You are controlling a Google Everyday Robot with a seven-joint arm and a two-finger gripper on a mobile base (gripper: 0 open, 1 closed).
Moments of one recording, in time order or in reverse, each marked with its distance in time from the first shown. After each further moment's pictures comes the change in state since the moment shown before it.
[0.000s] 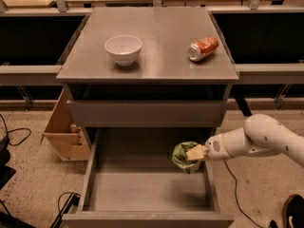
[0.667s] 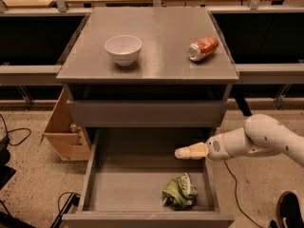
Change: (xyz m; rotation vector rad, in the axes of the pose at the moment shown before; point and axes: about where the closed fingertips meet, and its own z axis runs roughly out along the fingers) arm 0.000 0.000 0.000 0.000 0.000 0.000
